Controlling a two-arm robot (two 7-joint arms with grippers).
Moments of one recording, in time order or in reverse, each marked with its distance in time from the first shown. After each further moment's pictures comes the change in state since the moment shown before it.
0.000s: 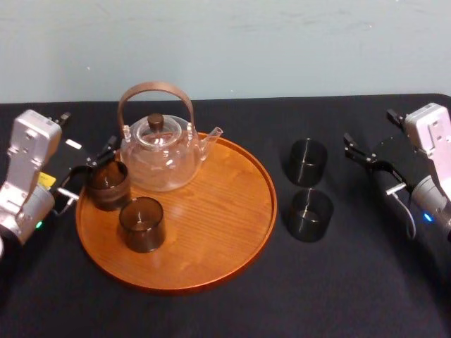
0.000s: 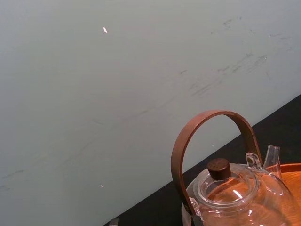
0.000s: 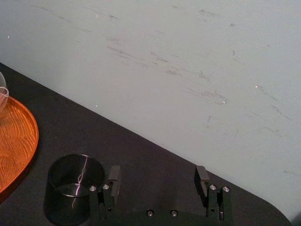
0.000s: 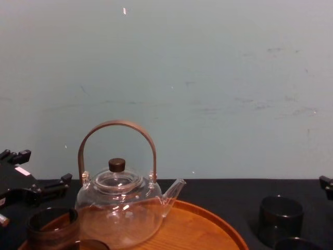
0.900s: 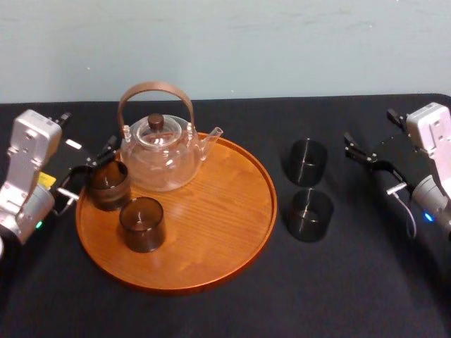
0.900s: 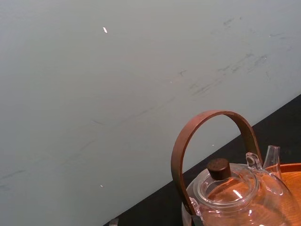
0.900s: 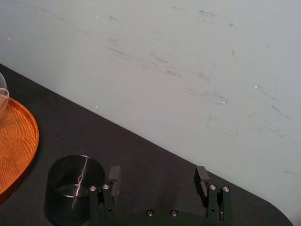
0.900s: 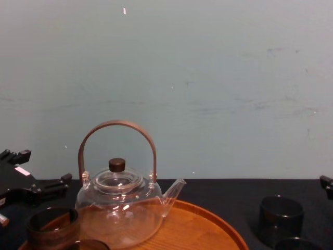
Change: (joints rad) left arm 0.000 0.000 0.000 0.000 0.000 0.000 0.000; right arm -0.002 -0.002 0.007 0.000 0.001 0.000 0.006
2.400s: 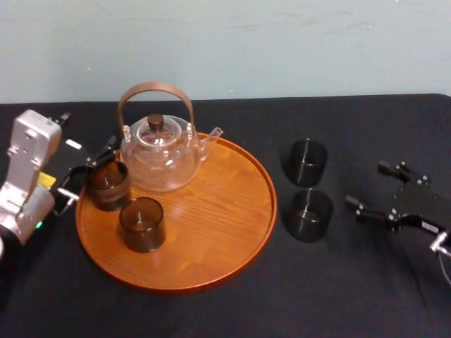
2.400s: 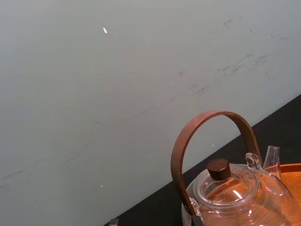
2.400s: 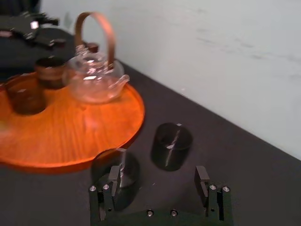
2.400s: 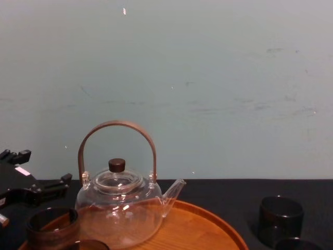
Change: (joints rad) left arm 0.000 0.000 0.000 0.000 0.000 0.000 0.000; right arm -0.288 0.209 0.204 -0.310 0.220 0.136 0.424
